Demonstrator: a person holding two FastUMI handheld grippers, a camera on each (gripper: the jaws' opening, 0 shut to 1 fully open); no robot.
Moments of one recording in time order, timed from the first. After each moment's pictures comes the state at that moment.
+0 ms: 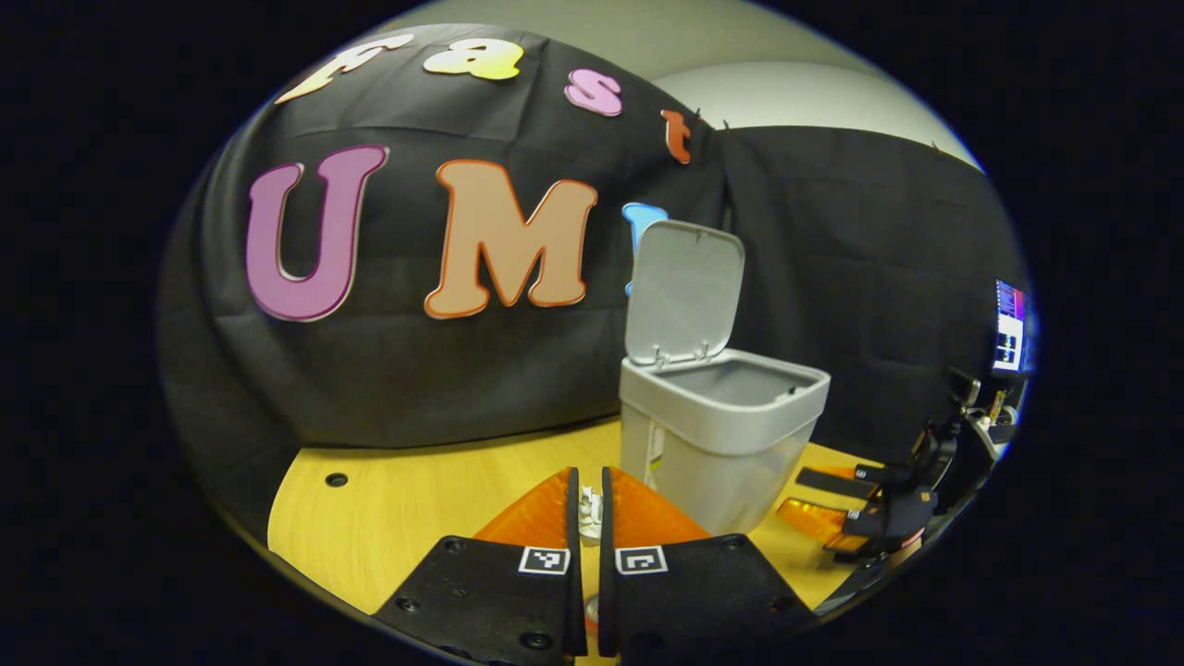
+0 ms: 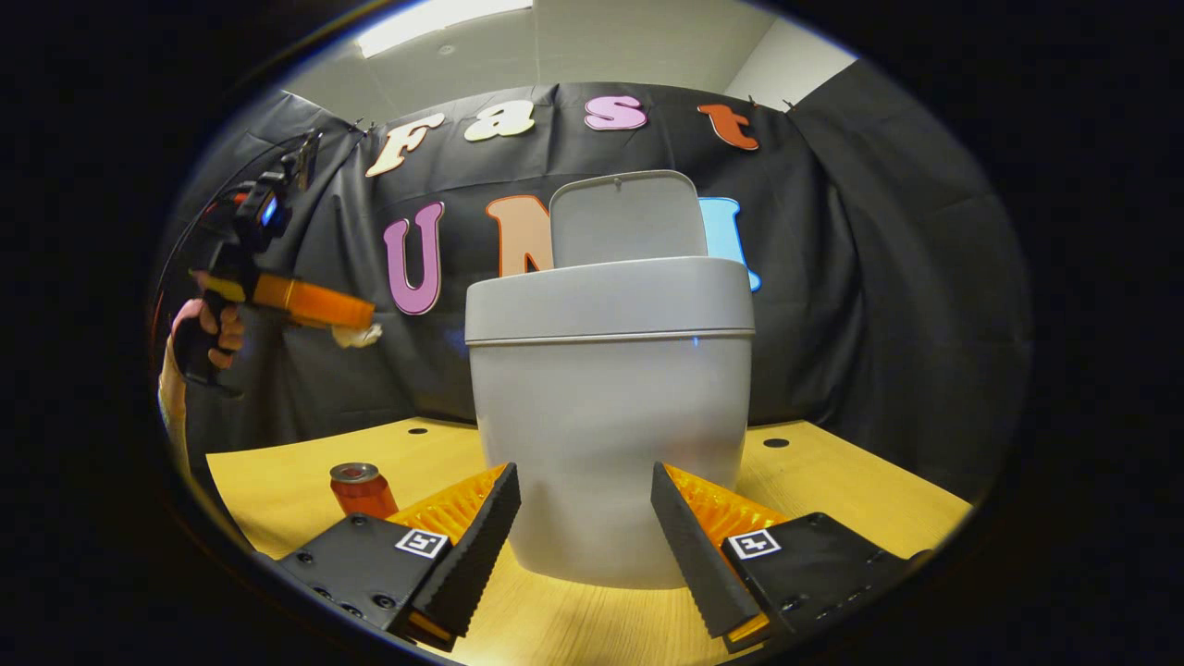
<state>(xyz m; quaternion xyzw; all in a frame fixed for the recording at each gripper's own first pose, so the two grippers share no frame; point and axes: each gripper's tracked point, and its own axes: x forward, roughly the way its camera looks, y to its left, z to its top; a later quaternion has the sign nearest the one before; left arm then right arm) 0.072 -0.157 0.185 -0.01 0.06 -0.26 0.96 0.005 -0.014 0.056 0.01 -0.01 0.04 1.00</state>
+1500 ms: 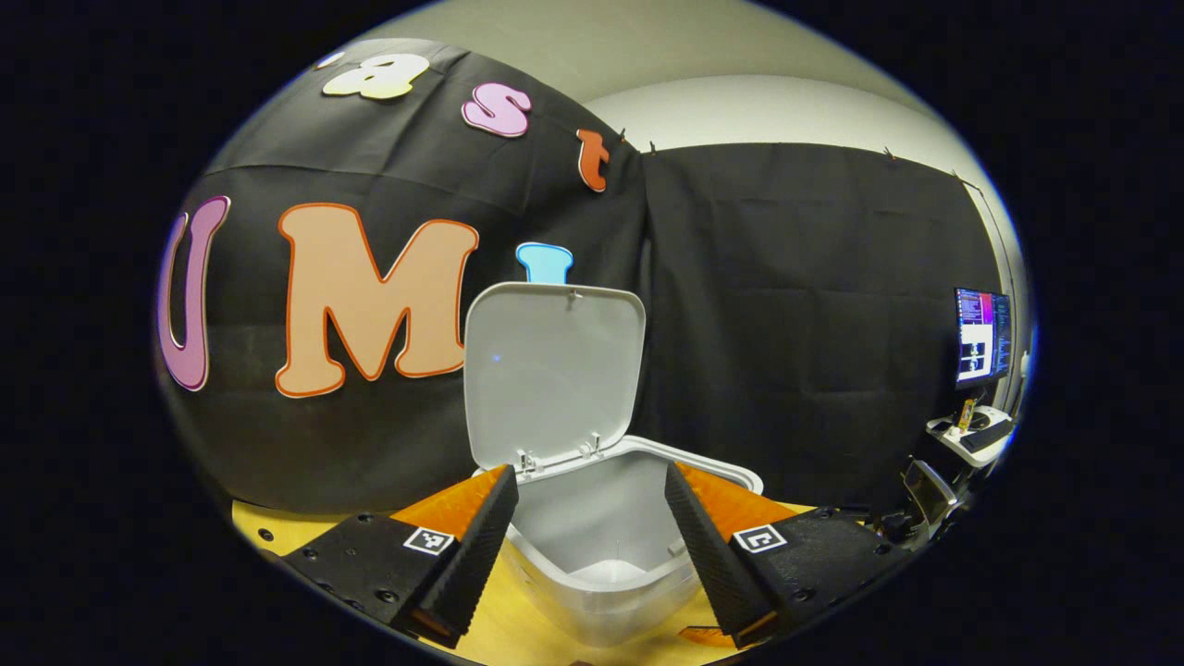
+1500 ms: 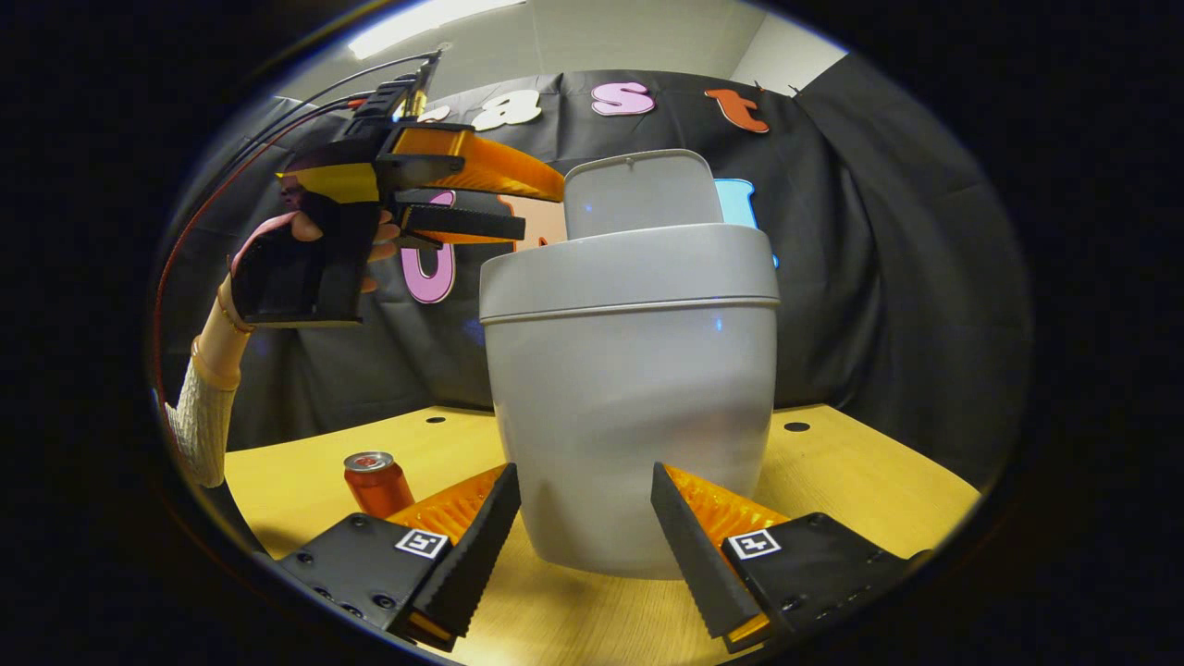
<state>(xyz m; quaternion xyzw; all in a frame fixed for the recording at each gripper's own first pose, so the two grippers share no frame) 0.107 -0.281 0.242 -0.01 0.00 -0.35 0.94 0.006 -0.002 0.042 0.02 0.02 0.07 1.00</state>
